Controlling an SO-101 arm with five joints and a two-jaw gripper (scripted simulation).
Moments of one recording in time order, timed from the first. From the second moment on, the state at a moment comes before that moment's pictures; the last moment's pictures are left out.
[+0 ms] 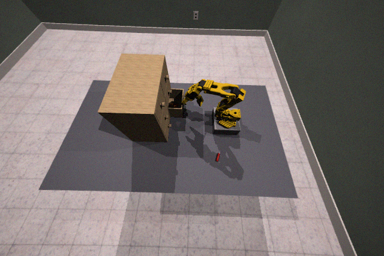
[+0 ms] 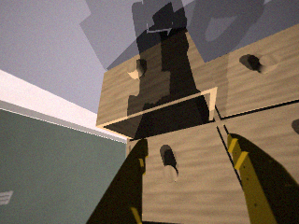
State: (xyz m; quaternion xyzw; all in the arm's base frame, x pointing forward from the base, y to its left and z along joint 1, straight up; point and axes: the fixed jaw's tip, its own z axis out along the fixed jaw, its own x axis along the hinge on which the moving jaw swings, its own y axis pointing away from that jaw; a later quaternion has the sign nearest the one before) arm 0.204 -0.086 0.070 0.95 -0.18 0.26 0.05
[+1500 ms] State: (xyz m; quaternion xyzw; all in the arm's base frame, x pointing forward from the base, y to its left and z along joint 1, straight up) arm 0.131 -0.089 0.053 0.91 -0.25 0.32 0.09
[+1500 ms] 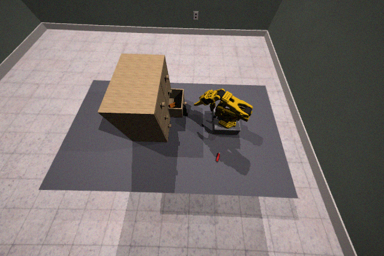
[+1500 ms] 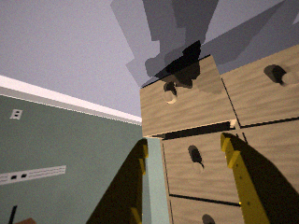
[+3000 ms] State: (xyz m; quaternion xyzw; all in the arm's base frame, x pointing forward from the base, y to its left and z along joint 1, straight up) arm 0.154 -0.125 0.072 0.83 -0.26 0.47 0.17
